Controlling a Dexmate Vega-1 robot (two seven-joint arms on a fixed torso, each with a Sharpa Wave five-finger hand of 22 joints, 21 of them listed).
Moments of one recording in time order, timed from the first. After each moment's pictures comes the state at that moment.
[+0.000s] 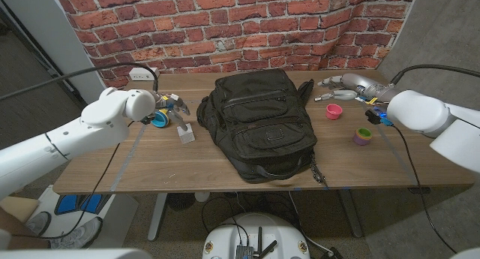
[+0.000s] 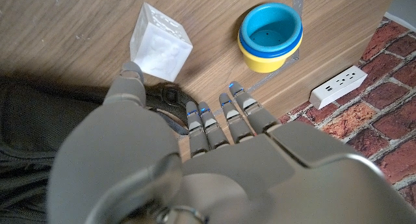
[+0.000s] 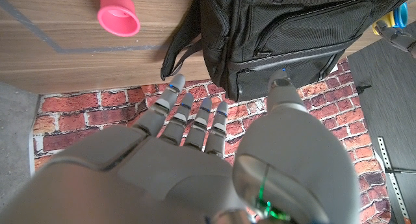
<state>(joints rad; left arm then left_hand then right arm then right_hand) 0.76 1.18 0.53 -2.11 0.60 0.52 -0.62 0.76 -0.05 0.26 -0.12 0.18 0.36 -0.11 0.18 0.18 0.31 -0.16 0.17 0.17 0.29 -0.04 0.17 0.16 0.34 -0.04 0.18 0.17 -1.34 -1.14 0.12 -2.40 0.10 -0.59 0.07 0.68 0.02 0.31 -0.13 0.19 0.36 -0.09 0.17 0.18 0.32 -0.06 0.17 0.20 0.22 -0.03 0.18 0.36 0.38 0.01 0.34 0.17</state>
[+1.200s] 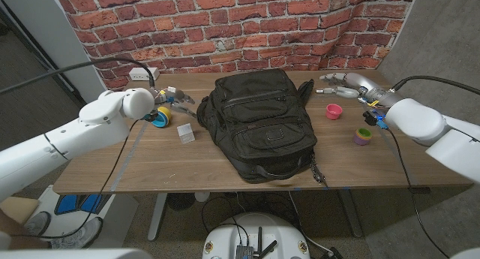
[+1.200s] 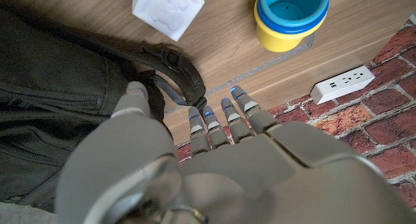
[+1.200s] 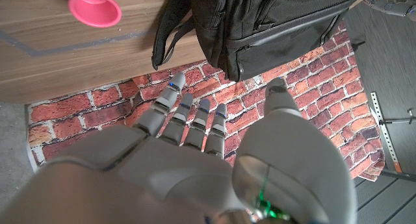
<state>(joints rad) 0.79 1.16 0.48 -2.10 0.41 0.56 -0.40 0.64 0.04 0.24 -0.08 0.18 0.28 -0.11 0.18 0.18 0.24 -0.12 0.17 0.17 0.23 -0.04 0.17 0.17 0.28 -0.04 0.18 0.17 -1.36 -1.04 0.10 -2.26 0.14 -0.36 -0.04 0.62 0.06 0.29 -0.11 0.19 0.33 -0.09 0.18 0.18 0.30 -0.04 0.18 0.19 0.21 -0.02 0.20 0.34 0.40 -0.01 0.32 0.17</state>
